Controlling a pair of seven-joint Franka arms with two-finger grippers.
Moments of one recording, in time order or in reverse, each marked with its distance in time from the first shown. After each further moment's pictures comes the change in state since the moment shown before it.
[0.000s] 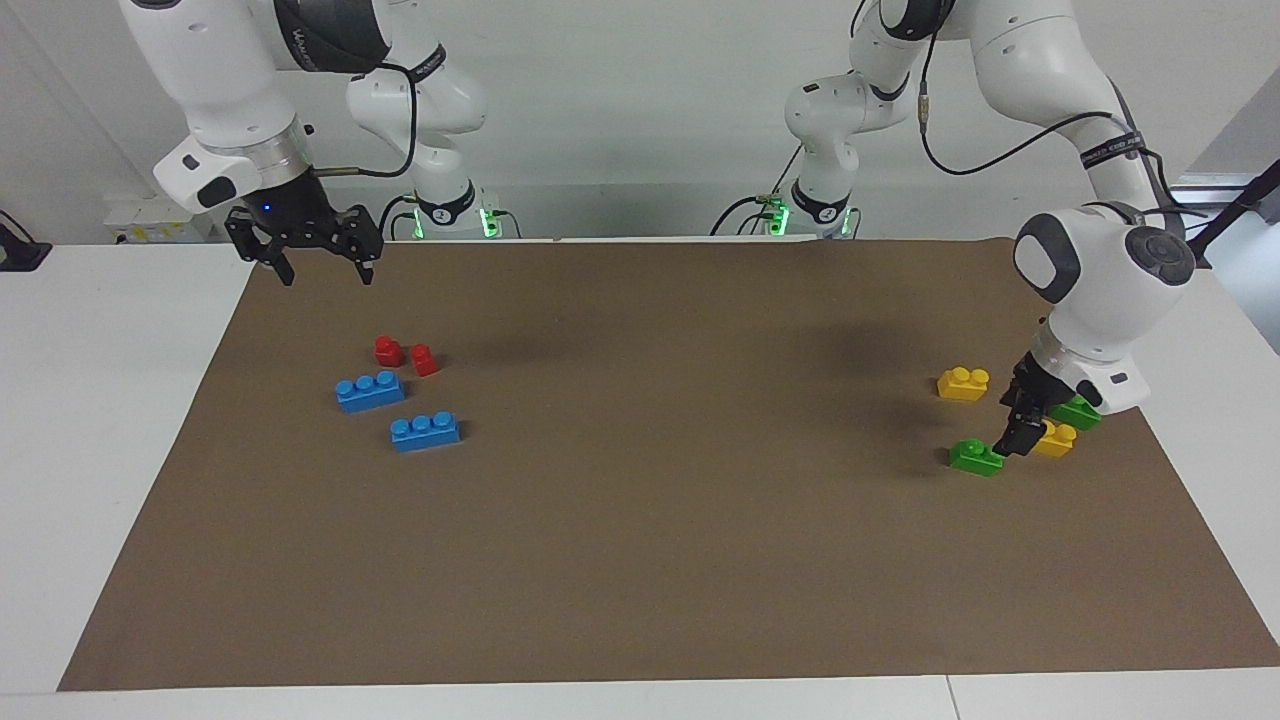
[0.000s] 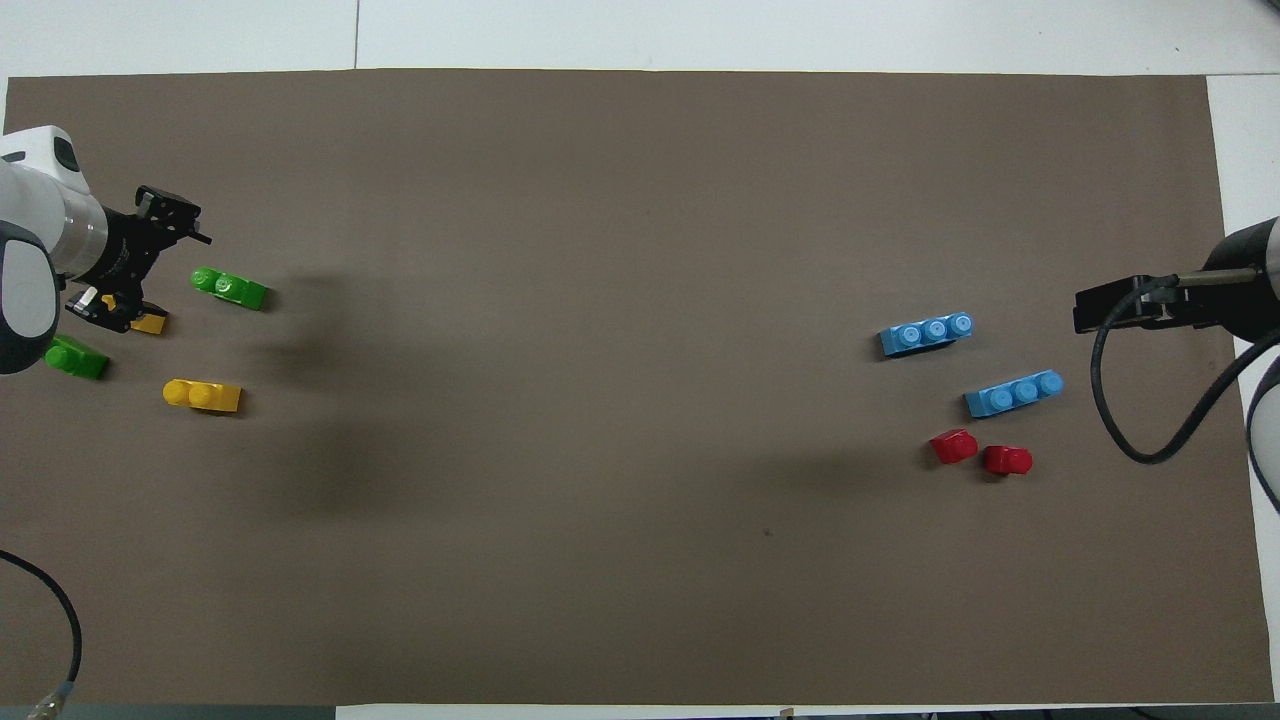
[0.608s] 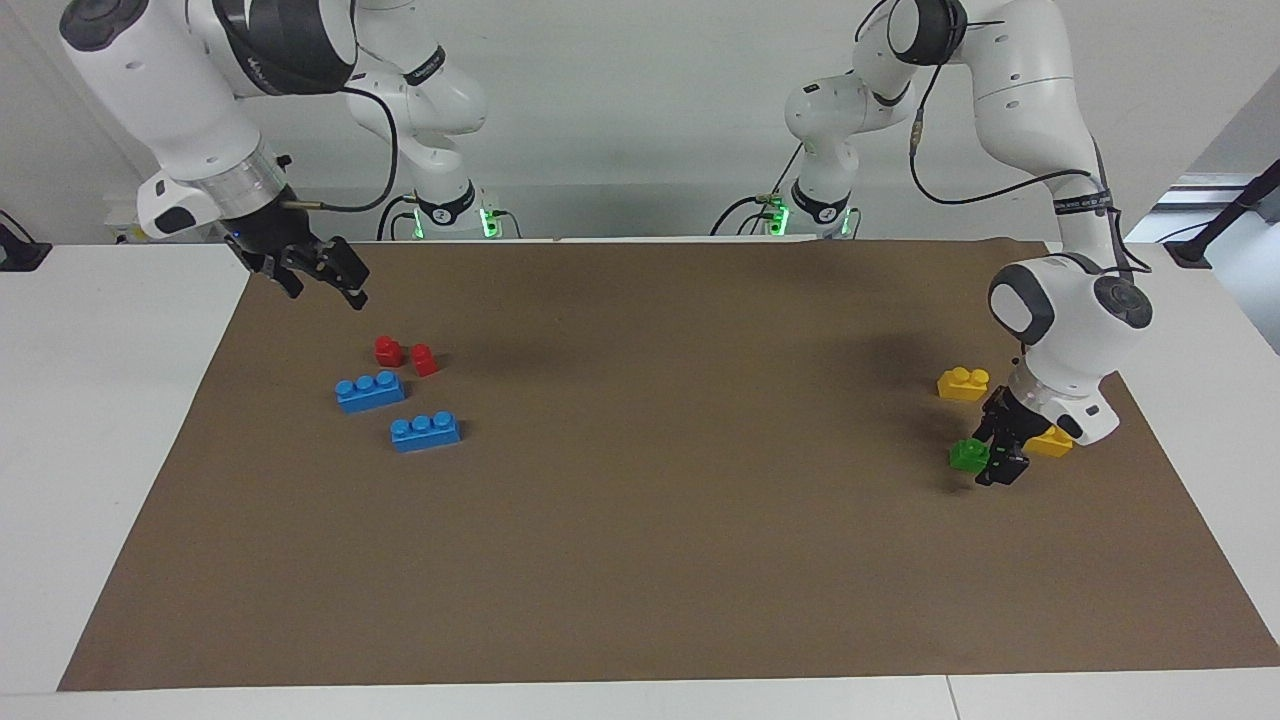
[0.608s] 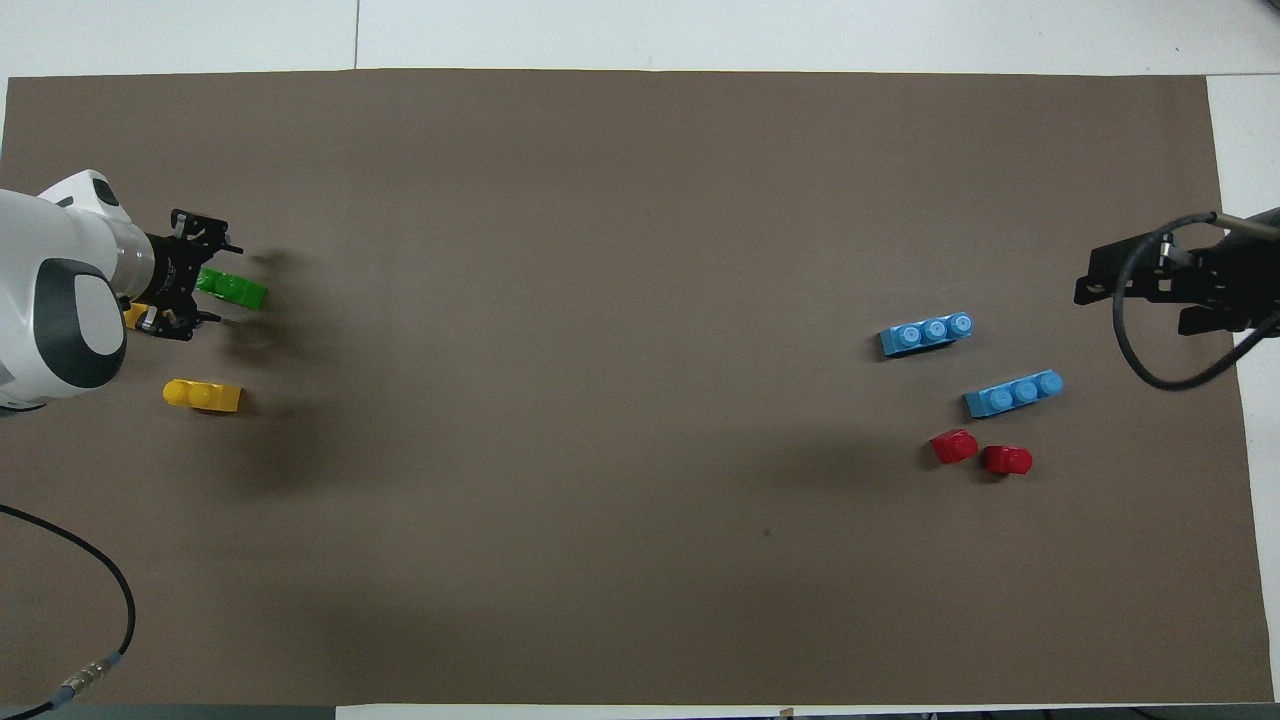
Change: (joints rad) left arm 0.043 0.120 0.016 -0.118 -0.150 0.316 -0.070; right arm -0.043 0.020 -0.020 0.016 0.094 0.003 0.128
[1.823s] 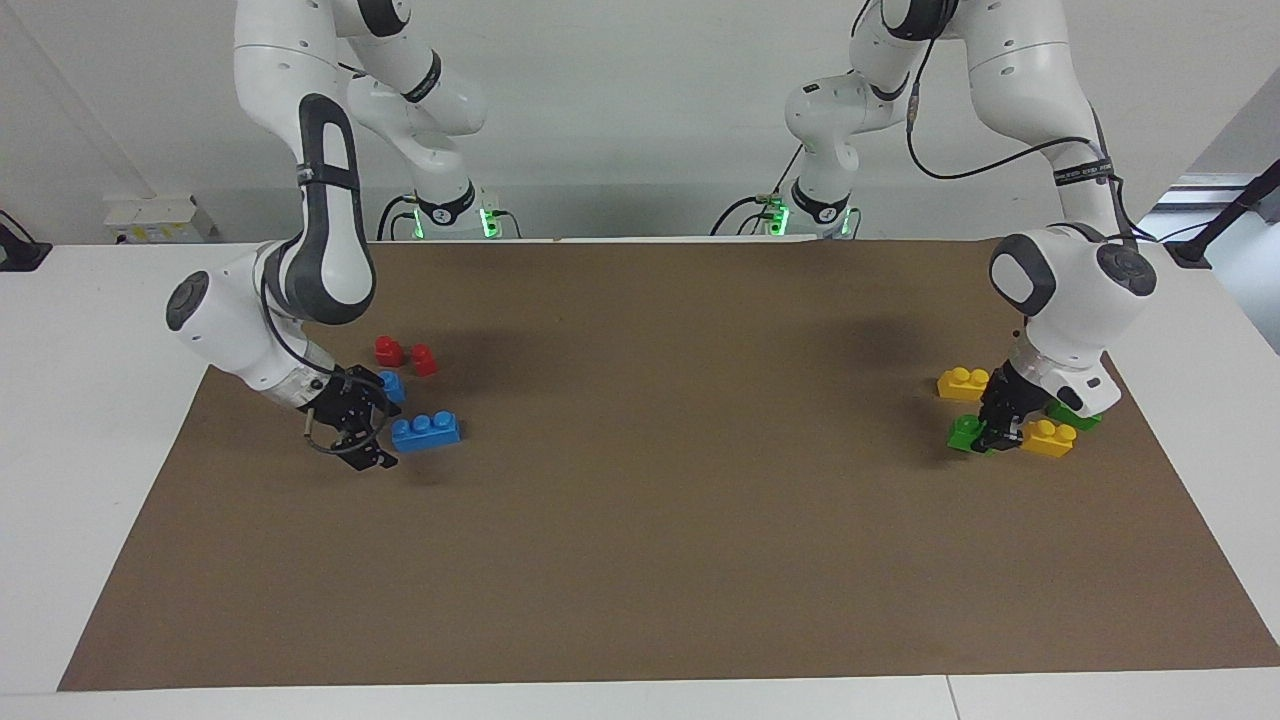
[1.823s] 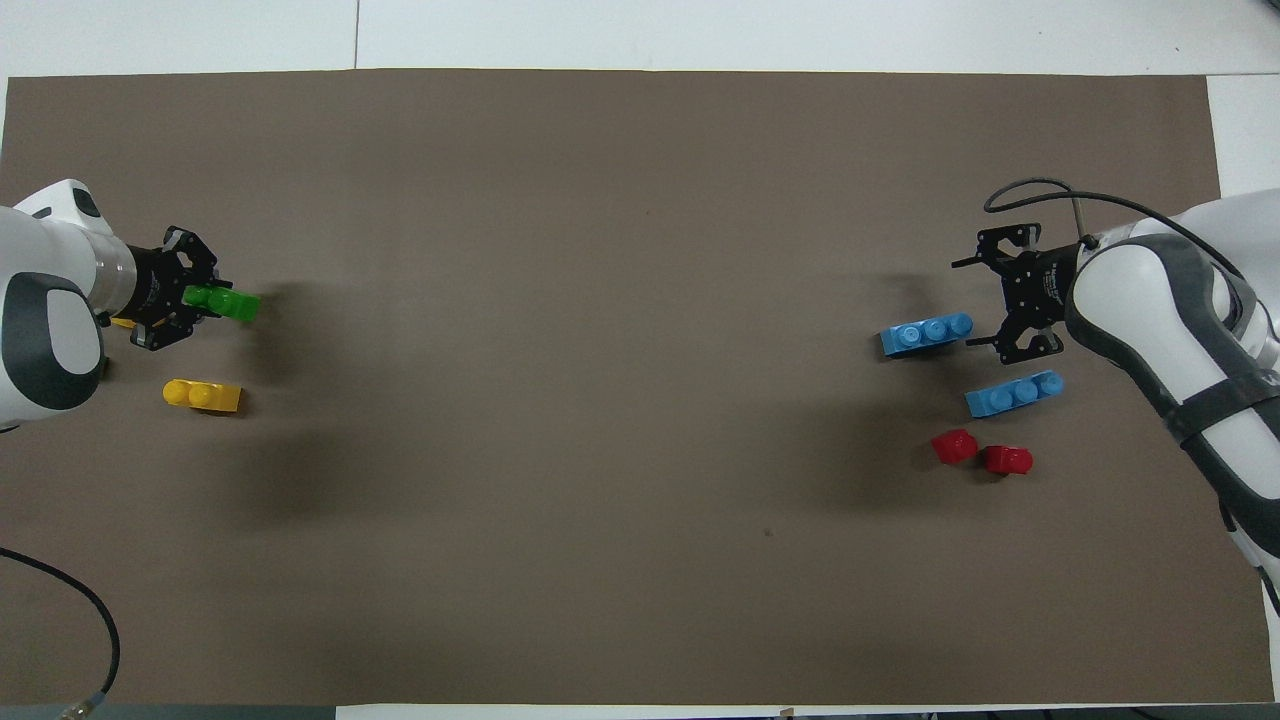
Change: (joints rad) left arm -0.002 -0.088 0.008 -0.063 -0.023 -0.044 0.008; right arm -0.043 0.329 -0.025 -0.270 0.417 0.536 0.846
